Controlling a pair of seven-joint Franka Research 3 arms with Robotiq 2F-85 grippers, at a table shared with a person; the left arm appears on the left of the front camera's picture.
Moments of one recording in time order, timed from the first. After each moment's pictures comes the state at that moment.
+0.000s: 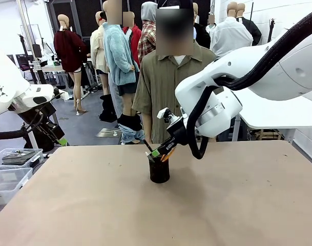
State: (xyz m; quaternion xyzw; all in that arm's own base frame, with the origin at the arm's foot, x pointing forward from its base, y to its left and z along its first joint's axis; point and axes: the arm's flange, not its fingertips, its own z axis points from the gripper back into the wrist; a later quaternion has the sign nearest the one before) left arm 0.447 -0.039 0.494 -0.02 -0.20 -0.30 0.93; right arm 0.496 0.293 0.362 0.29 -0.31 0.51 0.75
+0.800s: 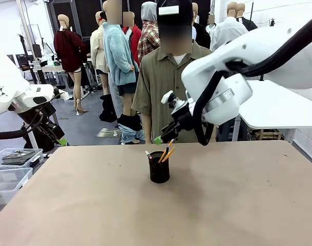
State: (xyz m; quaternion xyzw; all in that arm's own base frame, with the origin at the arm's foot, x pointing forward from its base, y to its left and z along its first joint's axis) left arm 0.447 -0.039 0.494 -0.02 -0.20 -0.30 0.93; right arm 0.489 0.274 0.426 0.26 -0.37 0.53 0.72
